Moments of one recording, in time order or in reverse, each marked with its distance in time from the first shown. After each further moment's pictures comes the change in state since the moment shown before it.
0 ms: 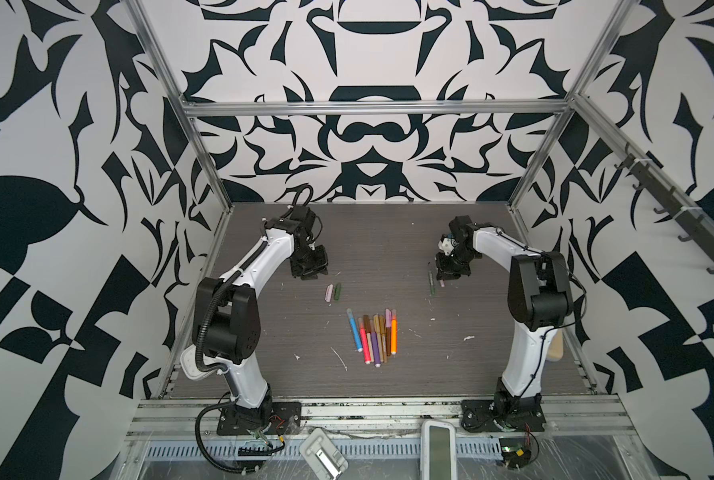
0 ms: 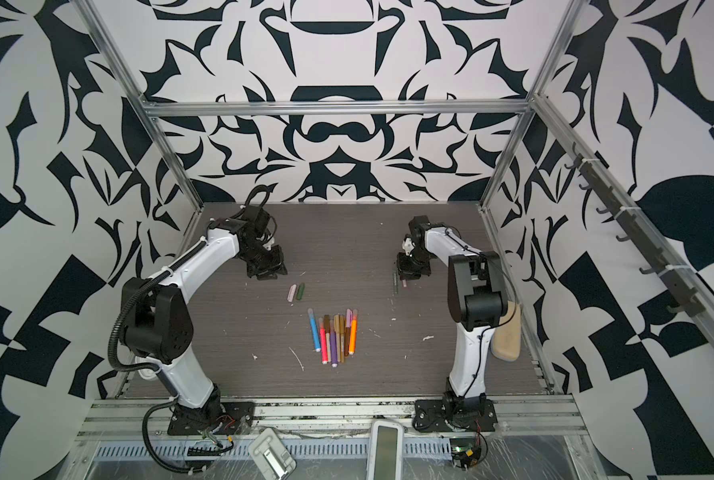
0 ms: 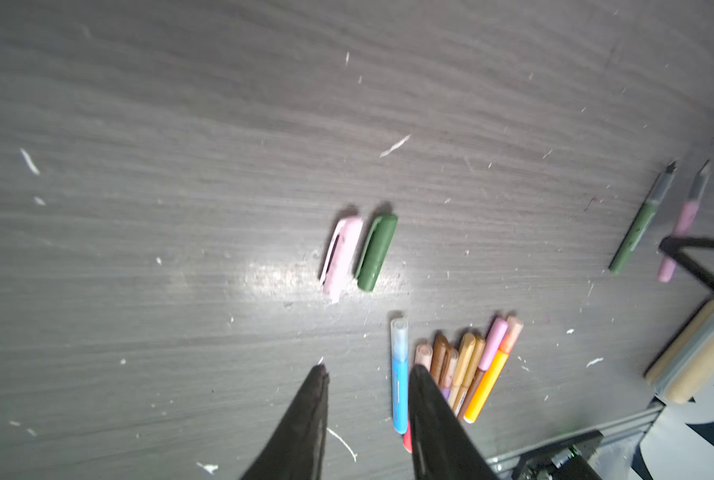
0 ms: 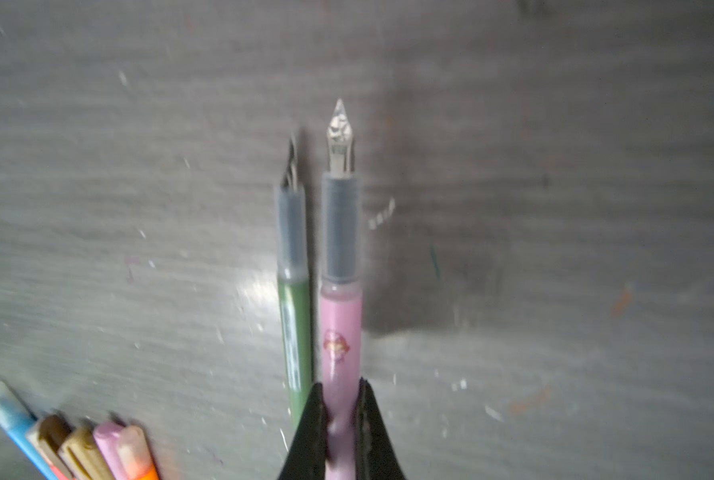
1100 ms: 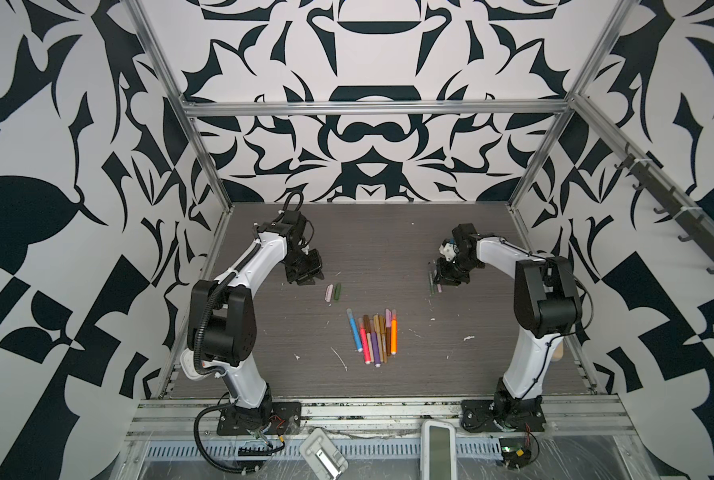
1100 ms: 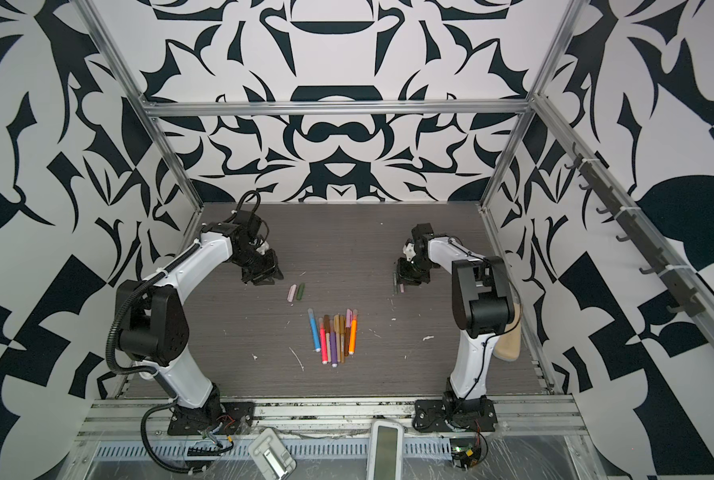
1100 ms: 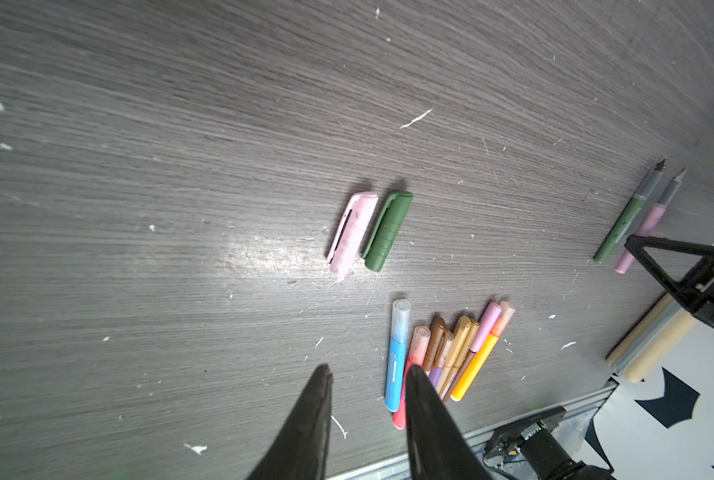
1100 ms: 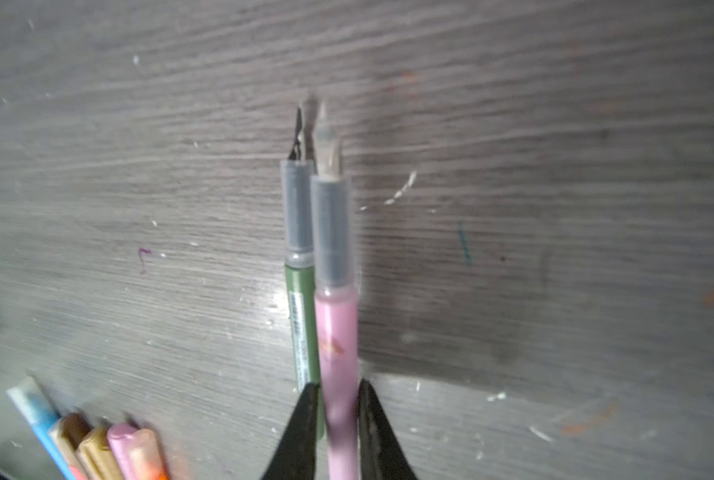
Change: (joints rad) left arm 0.054 -0.019 -0.039 0.000 0.076 -0.011; right arm -0.008 -0.099 -0.186 0.145 -0.057 0.045
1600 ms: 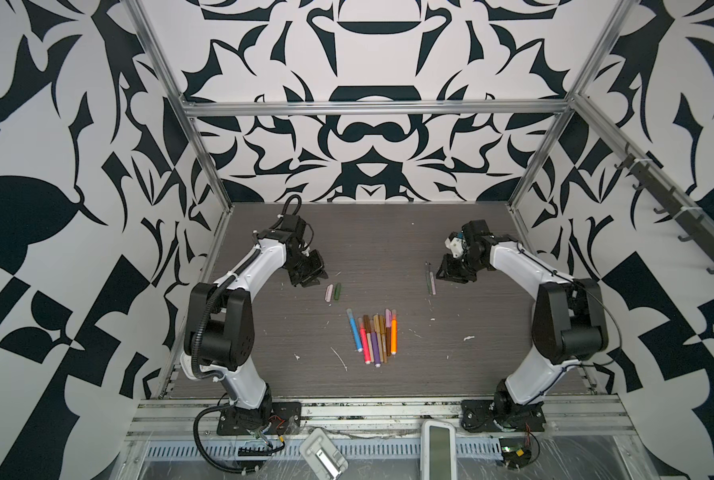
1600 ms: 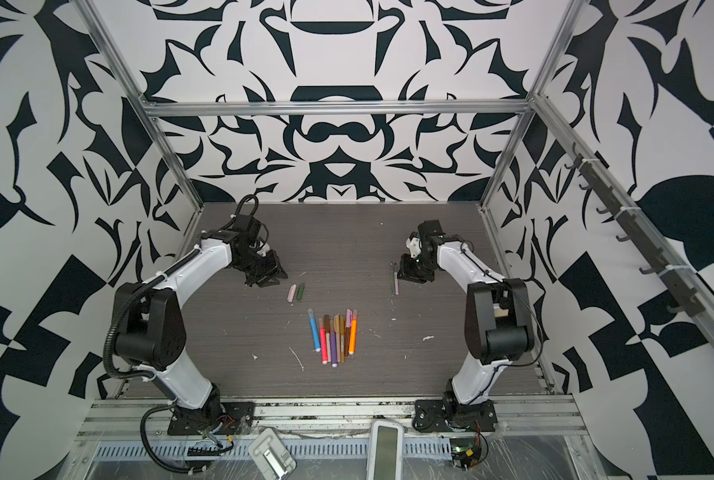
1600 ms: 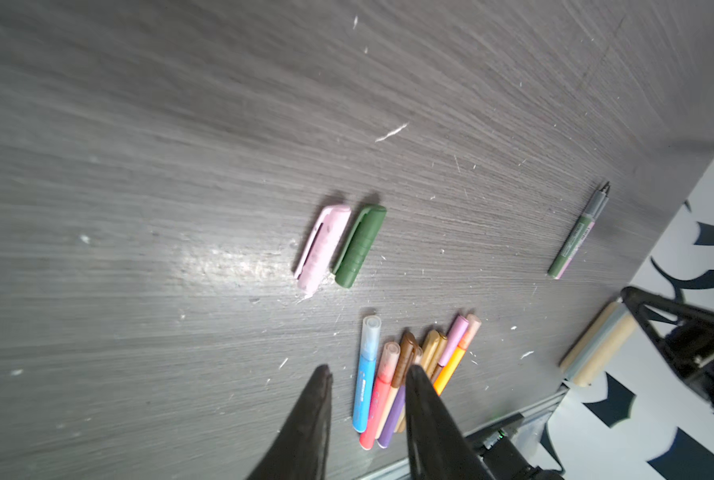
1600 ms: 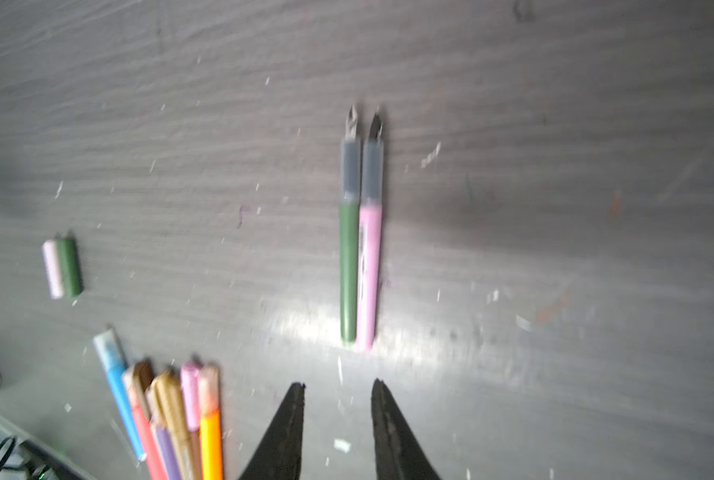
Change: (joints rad) left arm 0.000 -0.069 -0.171 0.221 0.090 -0.154; right arm 0.010 -0.280 -0.143 -0.008 -0.034 0.031
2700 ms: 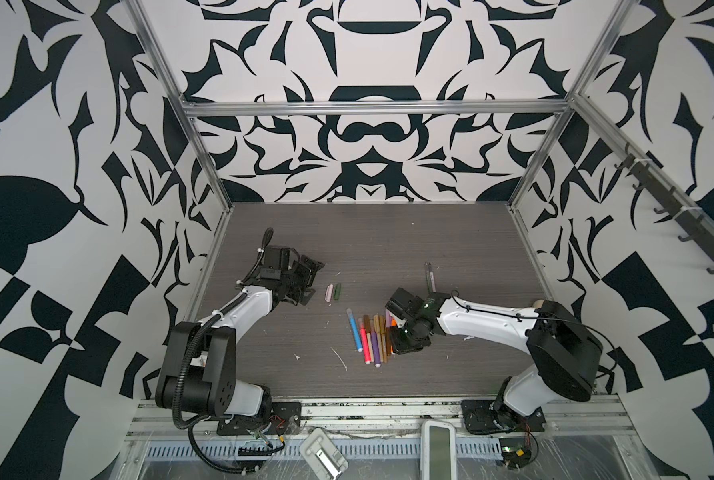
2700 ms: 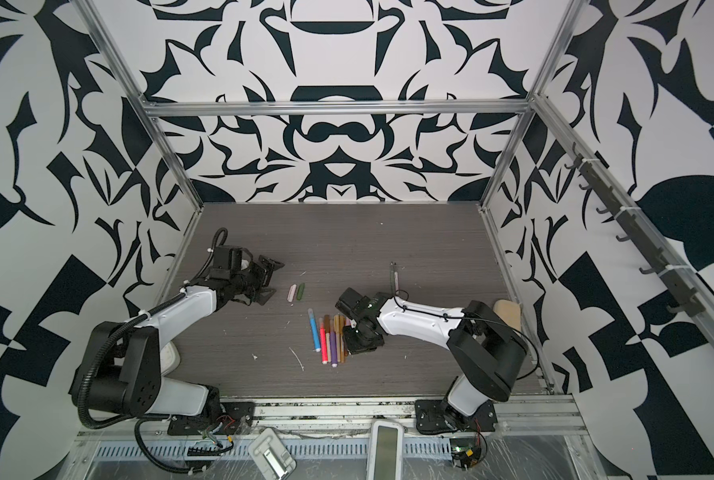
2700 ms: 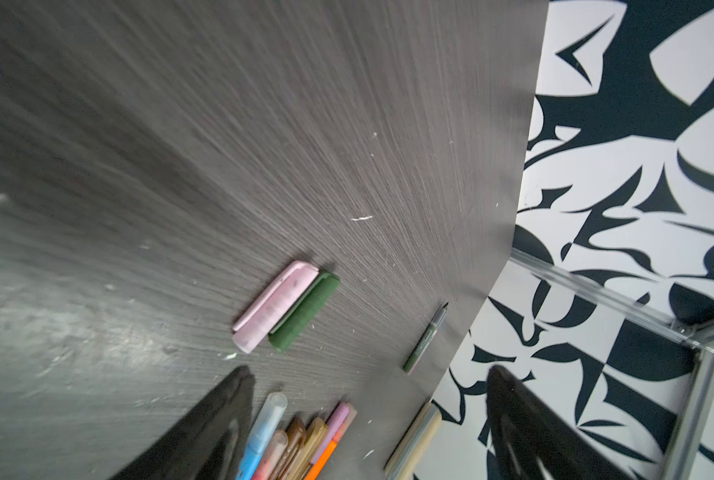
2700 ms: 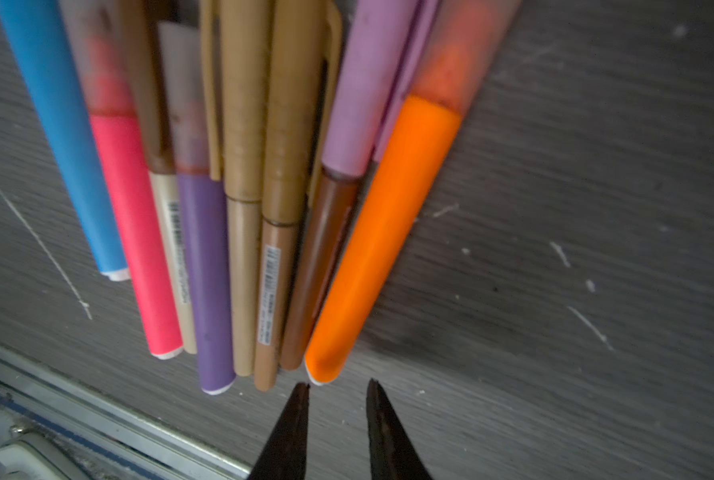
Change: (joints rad) left arm 0.071 -0.245 -0.510 0.713 0.012 -0.636; right arm 0.768 -0.056 -0.232 0.079 0.177 0.432
